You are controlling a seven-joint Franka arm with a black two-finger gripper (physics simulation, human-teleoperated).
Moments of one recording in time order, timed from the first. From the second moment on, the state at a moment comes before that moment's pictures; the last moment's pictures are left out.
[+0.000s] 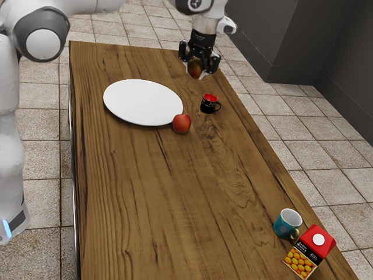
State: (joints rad) arm 0.29 0.06 -0.02 -1.50 0.02 1.62 -0.48
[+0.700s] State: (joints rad) arm 0.25 0.11 0.10 -1.49 0.01 1.59 -0.39
